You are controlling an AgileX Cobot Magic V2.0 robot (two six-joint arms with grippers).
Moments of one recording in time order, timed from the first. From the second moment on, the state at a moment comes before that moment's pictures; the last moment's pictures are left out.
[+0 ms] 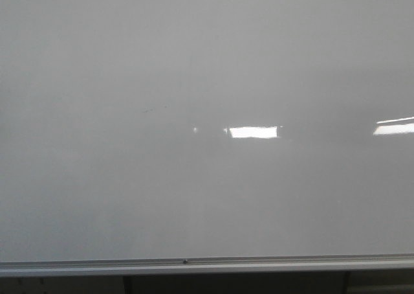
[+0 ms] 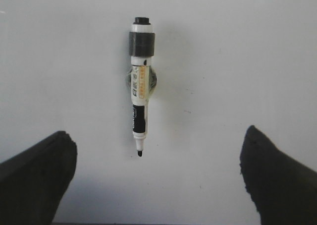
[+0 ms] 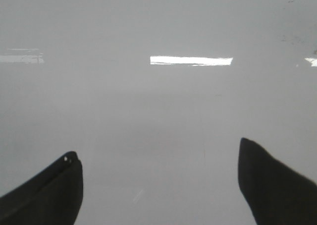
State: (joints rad) left arm 0.03 1.01 -0.40 0.05 -0.04 -0.07; right arm -0.01 0.27 -0.43 0.13 0.43 -0.08
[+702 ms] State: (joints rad) left arm 0.03 1.63 -0.58 0.13 -0.33 -0.07; right arm -0.01 0.27 -0.43 0.13 0.43 -0.08
